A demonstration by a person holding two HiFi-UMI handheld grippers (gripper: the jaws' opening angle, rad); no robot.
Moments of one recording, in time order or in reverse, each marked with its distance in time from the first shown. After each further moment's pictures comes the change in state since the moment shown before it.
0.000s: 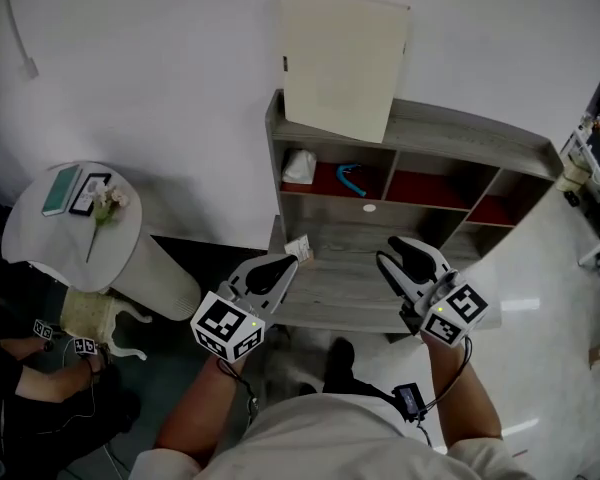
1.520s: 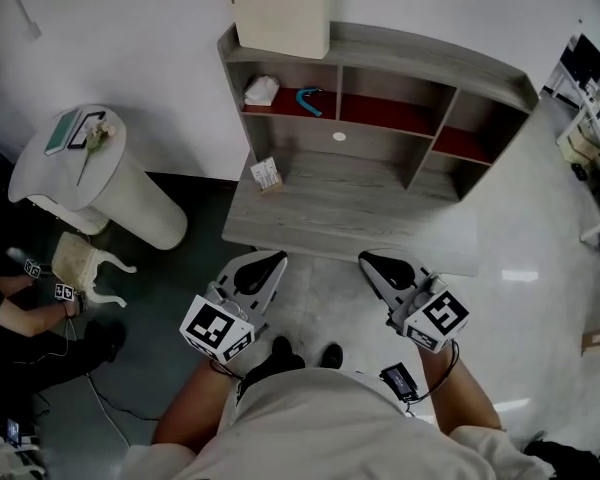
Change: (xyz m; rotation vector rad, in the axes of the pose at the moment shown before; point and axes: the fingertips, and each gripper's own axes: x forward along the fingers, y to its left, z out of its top) left arm -0.005 -0.240 -0.032 -0.019 0.023 0.085; right arm -0.221 0.057 -0.058 -0.044 0.121 0.154
